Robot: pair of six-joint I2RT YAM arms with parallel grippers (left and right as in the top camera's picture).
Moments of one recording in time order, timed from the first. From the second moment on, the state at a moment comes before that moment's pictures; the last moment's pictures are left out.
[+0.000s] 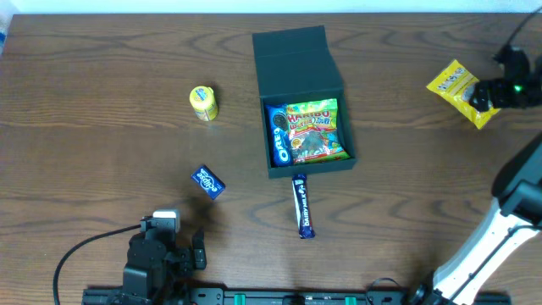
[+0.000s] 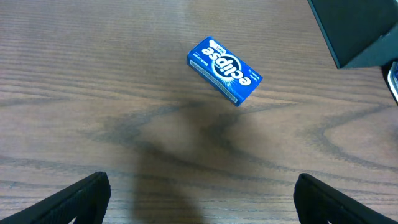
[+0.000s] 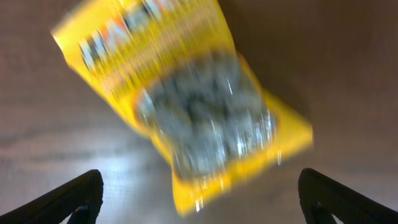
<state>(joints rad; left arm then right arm) -0.23 0.01 0.37 -1.11 -0.08 -0.19 -0.45 2.29 2.00 -1.00 -0.18 -0.57</state>
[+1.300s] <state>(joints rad) -0.23 0.01 0.37 -1.11 -0.08 -0.19 -0.41 2.33 2.00 -0.88 -0.17 -0.70</state>
